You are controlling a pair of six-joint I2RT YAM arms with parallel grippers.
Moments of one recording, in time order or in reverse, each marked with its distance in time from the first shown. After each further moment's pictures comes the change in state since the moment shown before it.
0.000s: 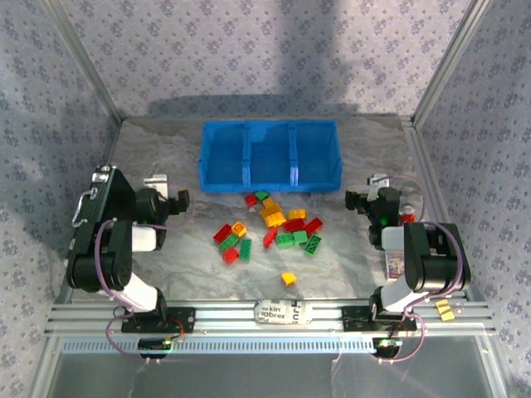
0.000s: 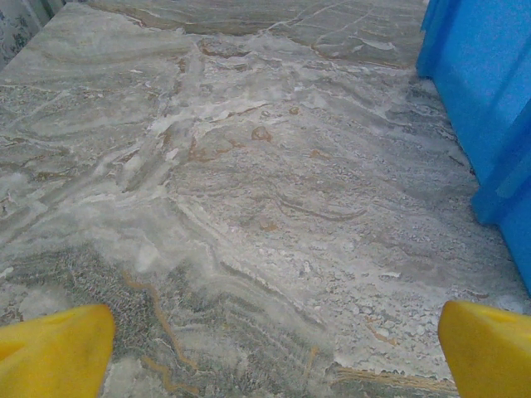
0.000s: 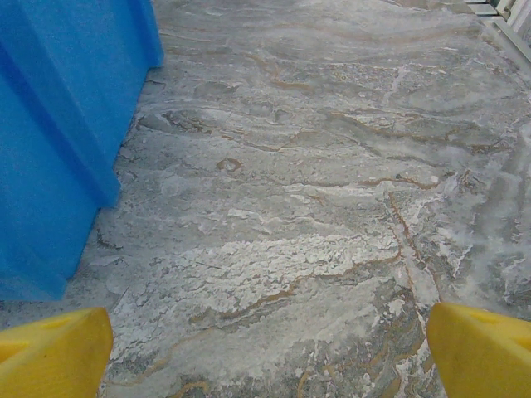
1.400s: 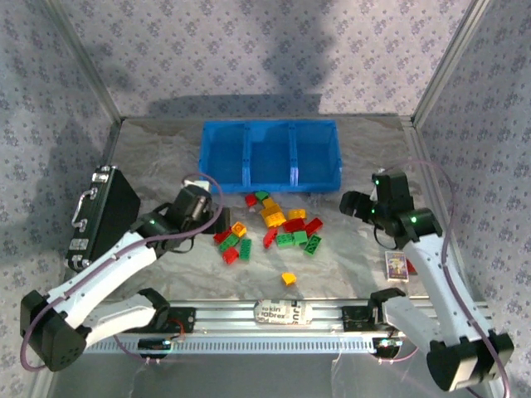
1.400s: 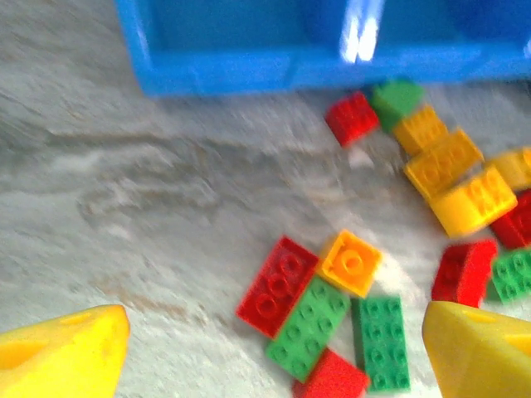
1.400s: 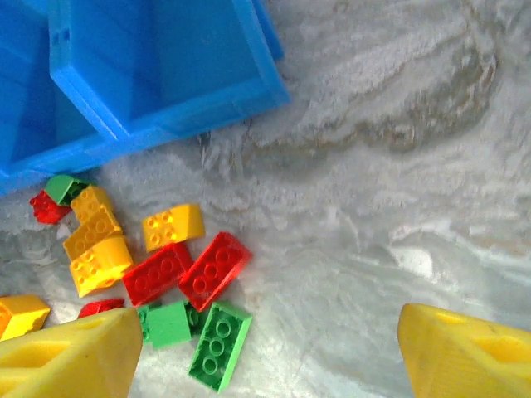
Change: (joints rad) left arm -0.743 -0.536 0.443 -1.442 -0.238 -0.523; right arm 0.267 -0.638 0.514 -1.564 -0.018 0.516
